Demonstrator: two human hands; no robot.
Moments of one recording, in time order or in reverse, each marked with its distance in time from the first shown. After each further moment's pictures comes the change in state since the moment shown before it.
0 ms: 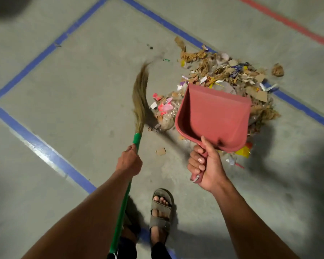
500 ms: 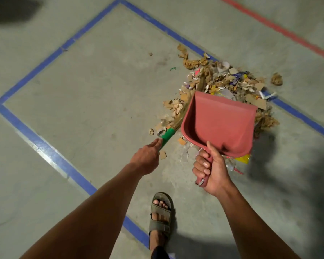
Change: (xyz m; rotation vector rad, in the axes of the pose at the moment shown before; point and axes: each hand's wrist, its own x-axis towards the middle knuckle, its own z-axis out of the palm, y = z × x) left_hand -0.007 0.040 -0.015 0.064 -0.082 0.479; right_hand -0.008 -0.010 -0.006 -0.032 0.030 -0.008
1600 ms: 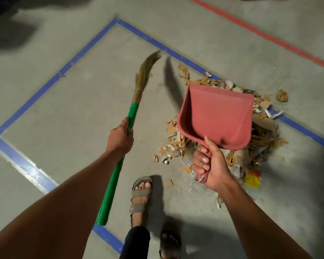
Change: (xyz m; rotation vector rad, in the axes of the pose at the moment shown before) left_hand 0.131 -0.086 -0.174 -0.218 0.405 -0.324; right_hand 0.096 -0.085 0.113 0.005 -0.067 -0.021
